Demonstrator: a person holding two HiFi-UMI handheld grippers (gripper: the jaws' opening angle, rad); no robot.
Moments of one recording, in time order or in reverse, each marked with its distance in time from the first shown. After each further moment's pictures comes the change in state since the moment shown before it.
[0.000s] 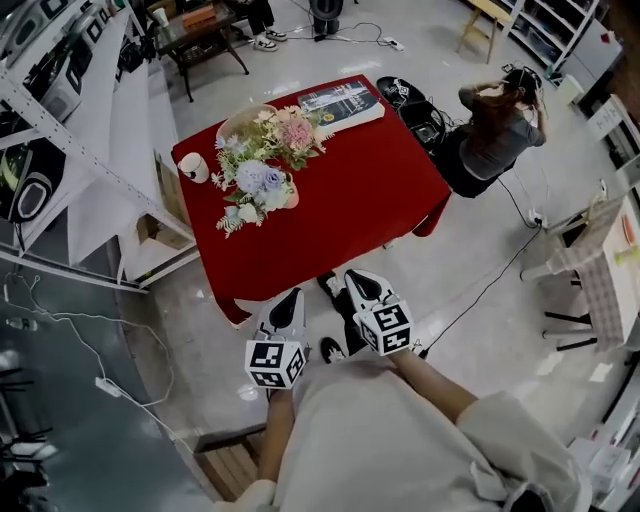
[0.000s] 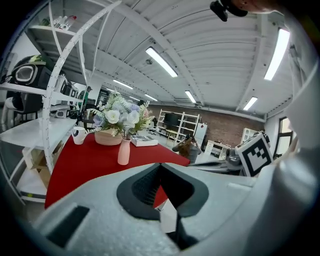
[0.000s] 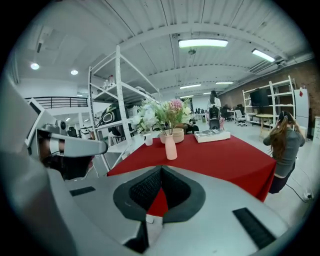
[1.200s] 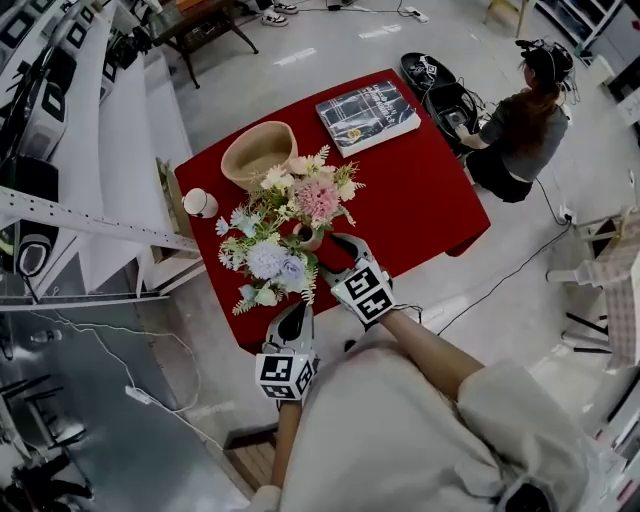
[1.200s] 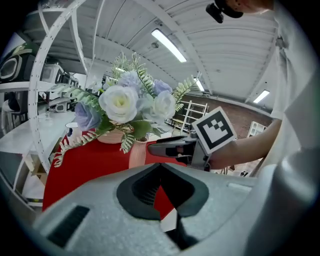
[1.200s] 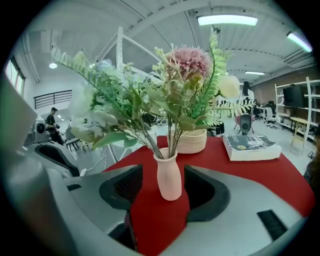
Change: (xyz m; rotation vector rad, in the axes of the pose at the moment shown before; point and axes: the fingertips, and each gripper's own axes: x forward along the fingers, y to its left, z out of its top) left arm 0.111 0.096 0.029 -0.019 0.149 0.058; right arm 0.229 -0.026 0.084 -0.128 0.117 0.258
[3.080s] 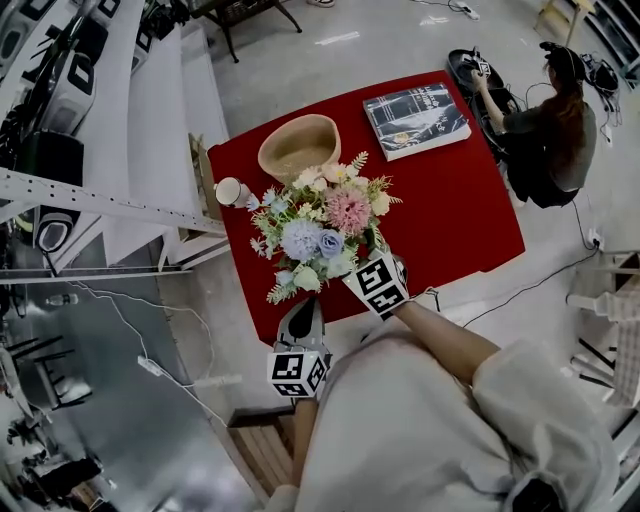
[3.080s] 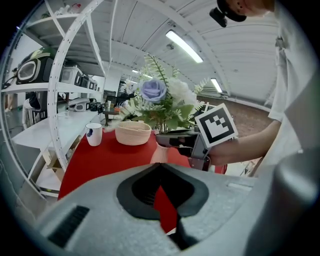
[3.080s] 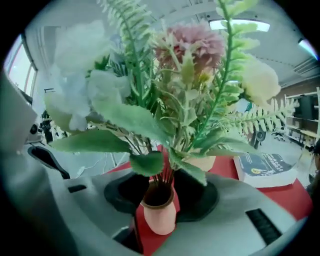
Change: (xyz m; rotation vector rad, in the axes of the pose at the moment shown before) left arm 0.005 0.052 0.013 -0.090 -0.015 0.181; right arm 0.055 -0.011 0.051 -0.119 -0.056 0.050
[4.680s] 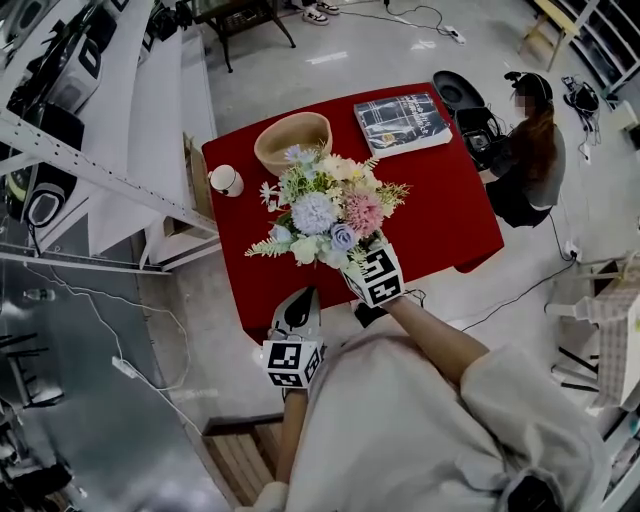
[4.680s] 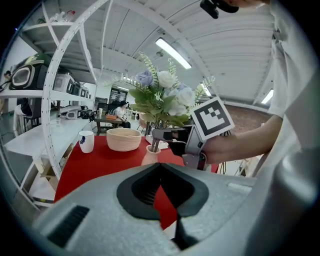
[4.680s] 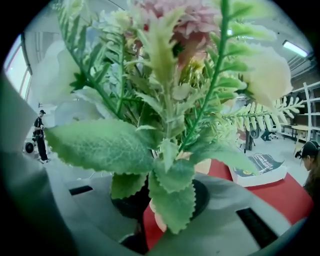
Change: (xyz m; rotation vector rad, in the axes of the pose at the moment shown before) left arm -0.021 -0.032 0.002 0.072 -0.078 -0.081; right arm -0.040 0.009 0.020 0.063 -0.110 -0.082
